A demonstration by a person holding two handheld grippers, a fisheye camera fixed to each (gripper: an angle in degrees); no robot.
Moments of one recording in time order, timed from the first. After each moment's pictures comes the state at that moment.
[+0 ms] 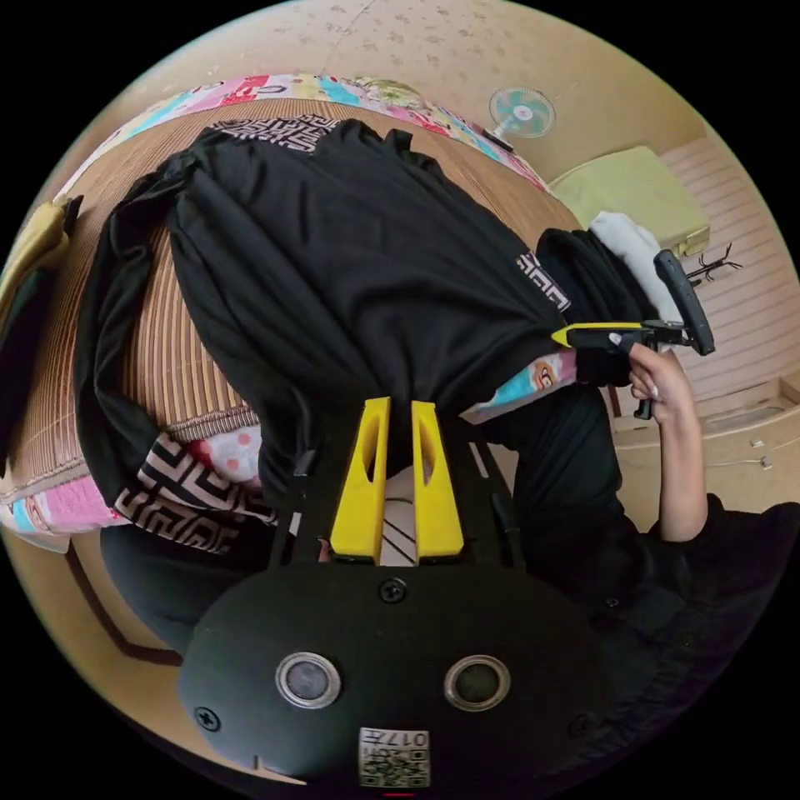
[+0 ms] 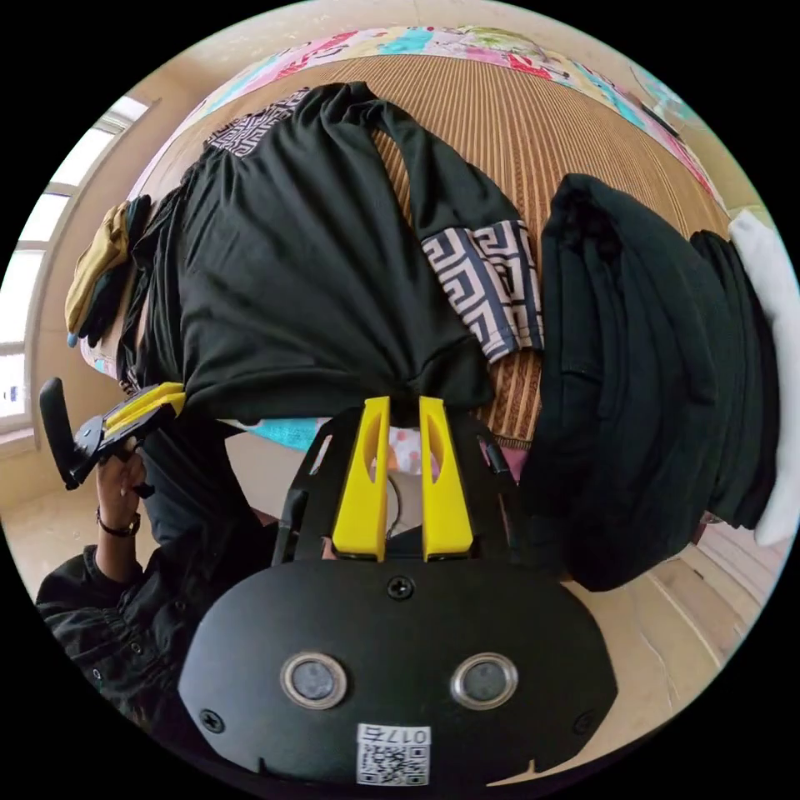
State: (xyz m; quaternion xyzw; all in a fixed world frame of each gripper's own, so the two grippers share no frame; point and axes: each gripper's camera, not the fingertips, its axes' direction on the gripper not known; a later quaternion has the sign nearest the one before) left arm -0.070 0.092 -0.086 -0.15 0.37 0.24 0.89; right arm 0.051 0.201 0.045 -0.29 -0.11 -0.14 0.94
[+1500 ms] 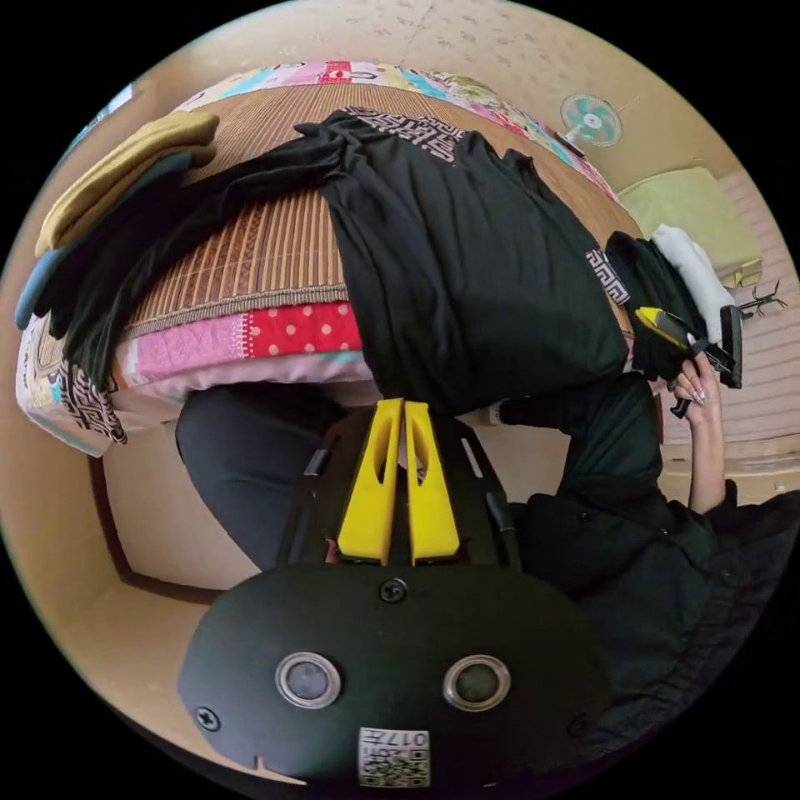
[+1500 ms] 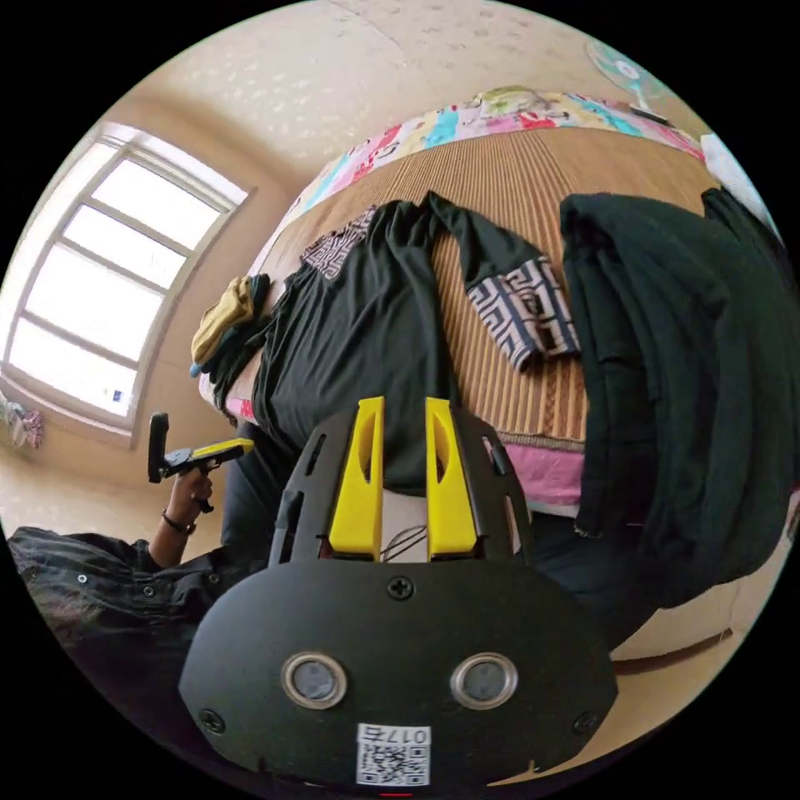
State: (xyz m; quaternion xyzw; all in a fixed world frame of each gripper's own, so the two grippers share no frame) left arm -0.239 0.138 -0.094 -0.17 0.28 0.15 0.93; right arm 0.178 0.208 -0.037 -0.15 -0.28 -0.01 0.95
